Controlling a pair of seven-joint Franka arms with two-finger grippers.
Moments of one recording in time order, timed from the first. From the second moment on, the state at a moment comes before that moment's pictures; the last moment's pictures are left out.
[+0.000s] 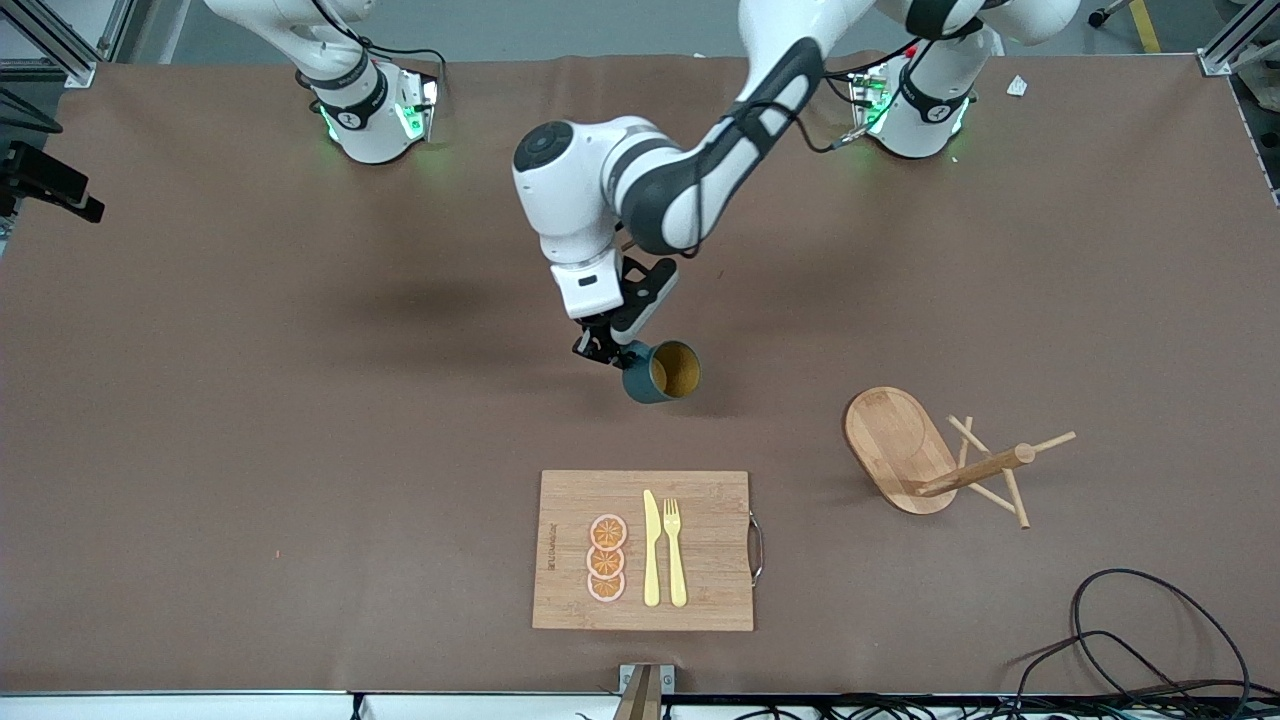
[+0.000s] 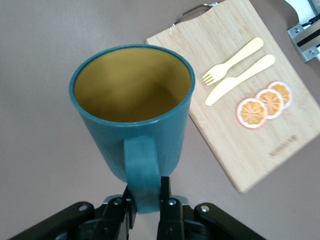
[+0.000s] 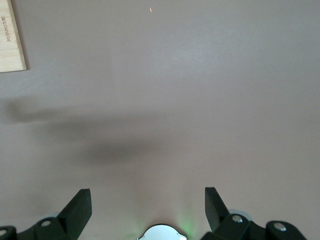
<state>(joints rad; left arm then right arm) -0.89 0.73 -0.01 -1.18 0.31 1.99 -2.03 -0.03 -0.06 -0.08 -1.52 0.01 1.38 -0.01</state>
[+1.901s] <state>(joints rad) -0.09 0.31 -0.01 -1.63 -1.03 1.67 -0.79 -0.03 -0.06 -0.08 -1.52 0.01 1.36 -0.07</state>
